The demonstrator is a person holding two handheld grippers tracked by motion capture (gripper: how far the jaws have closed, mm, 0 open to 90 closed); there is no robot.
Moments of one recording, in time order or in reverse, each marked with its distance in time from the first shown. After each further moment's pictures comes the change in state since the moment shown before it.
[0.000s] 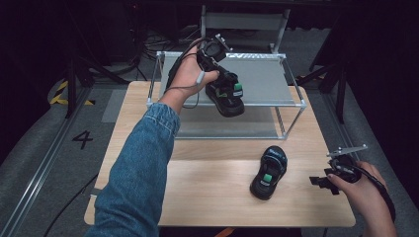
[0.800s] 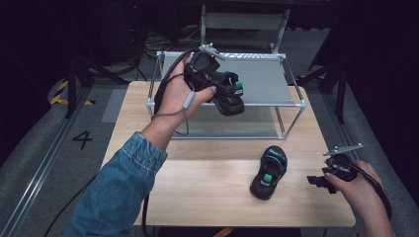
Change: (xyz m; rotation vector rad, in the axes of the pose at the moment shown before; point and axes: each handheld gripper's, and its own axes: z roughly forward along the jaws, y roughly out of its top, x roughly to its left) left arm -0.089 -0.028 -0.068 -0.241 -0.004 -0.087; right arm 0.003 0.005 0.006 0.009 -0.006 -0.013
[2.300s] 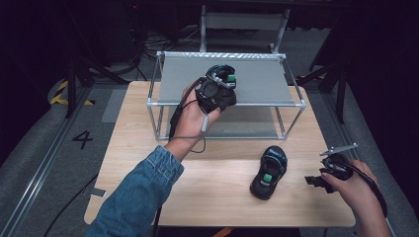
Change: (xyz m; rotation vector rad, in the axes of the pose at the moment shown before) left arm 0.014 -0.051 0.071 0.173 0.166 -0.091; right arm -0.001 0.001 0.012 0.027 0.005 -0.004
